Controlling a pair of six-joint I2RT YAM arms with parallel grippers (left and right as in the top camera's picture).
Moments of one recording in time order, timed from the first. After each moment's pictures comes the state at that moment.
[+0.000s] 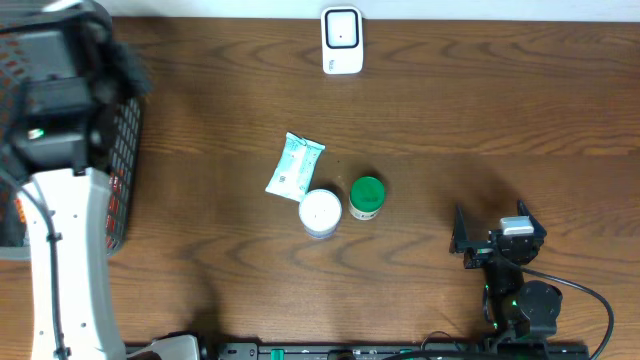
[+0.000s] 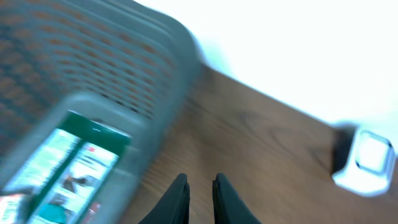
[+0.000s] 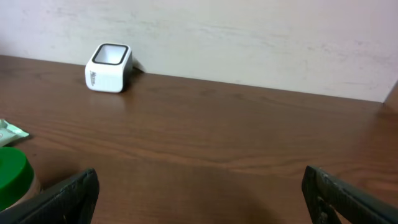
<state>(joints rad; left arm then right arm) 0.18 1.42 1.61 -0.78 -0.09 -0.29 0.01 0.03 0.01 -0.07 -0.06 -0.08</state>
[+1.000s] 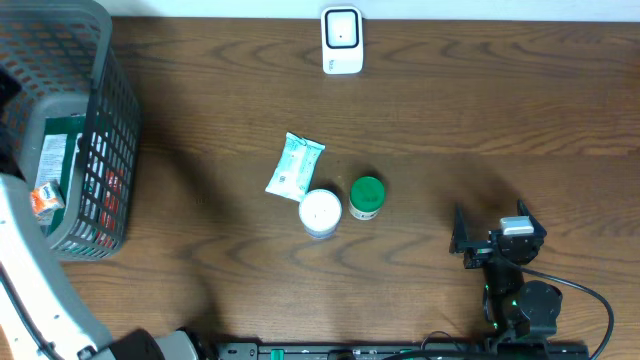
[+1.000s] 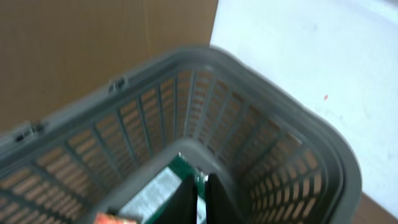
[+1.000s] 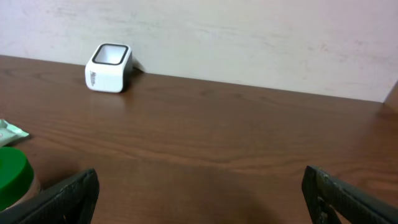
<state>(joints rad) 0.54 1.50 1.79 -0.80 -0.09 -0.23 0.01 0.03 0.01 -0.07 -0.06 -0.08</state>
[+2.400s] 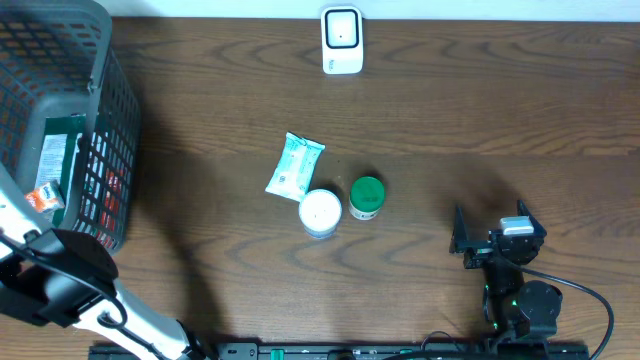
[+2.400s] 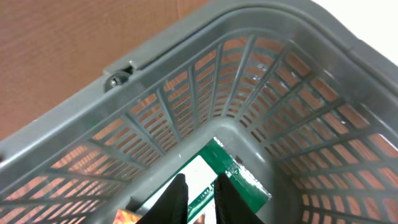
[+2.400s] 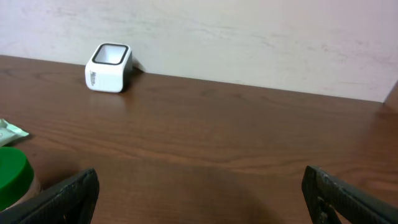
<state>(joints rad) 0.62 1.97 2.20 -1.03 -0.12 -0.22 0.01 0.03 0.01 -0.07 -0.06 -0.08</state>
